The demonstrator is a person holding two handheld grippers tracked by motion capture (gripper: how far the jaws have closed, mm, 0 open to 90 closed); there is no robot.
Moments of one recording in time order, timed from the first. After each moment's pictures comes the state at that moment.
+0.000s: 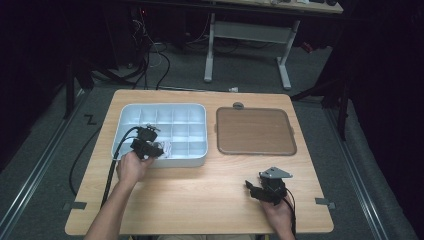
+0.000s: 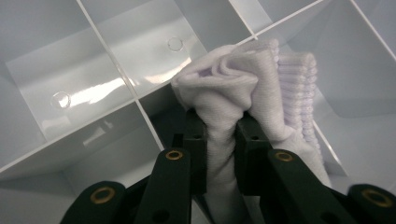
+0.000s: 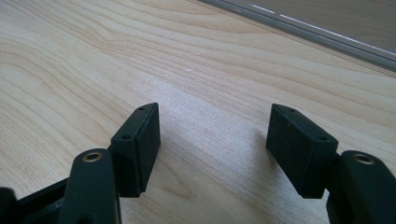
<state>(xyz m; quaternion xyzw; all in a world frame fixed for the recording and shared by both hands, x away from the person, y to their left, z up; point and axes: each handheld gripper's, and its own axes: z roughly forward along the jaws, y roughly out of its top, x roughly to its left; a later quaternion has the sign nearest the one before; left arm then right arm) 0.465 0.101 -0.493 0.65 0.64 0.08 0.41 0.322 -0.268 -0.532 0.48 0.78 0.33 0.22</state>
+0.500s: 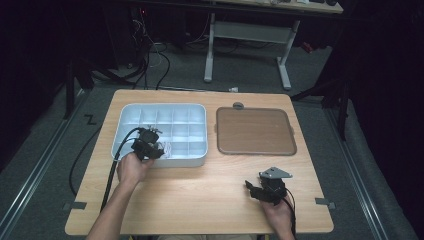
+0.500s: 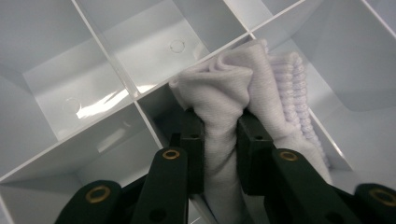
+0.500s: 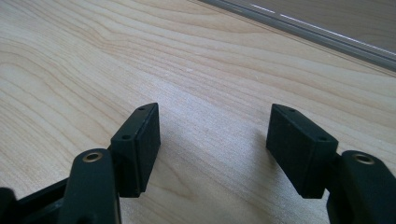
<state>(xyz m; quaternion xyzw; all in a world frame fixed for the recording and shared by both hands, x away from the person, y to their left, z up) 0.457 0.099 -0.493 0.66 0.61 0.13 0.43 0.322 -0.268 -0.532 0.48 0.78 0.33 0.22</state>
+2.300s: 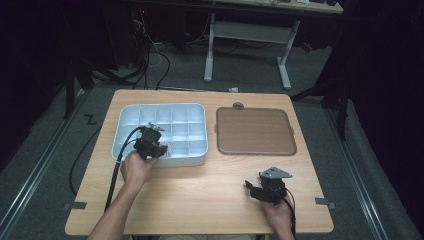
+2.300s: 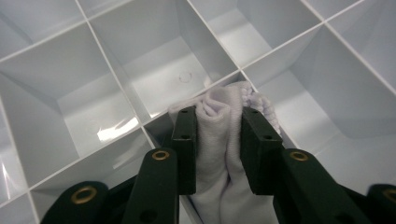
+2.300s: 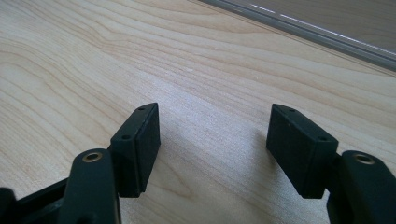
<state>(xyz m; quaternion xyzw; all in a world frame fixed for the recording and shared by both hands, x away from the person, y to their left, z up) 0.456 0.085 -0.489 0.64 0.60 0.18 0.44 0.322 -0.267 -0.532 0.48 0.78 0.33 0.22</state>
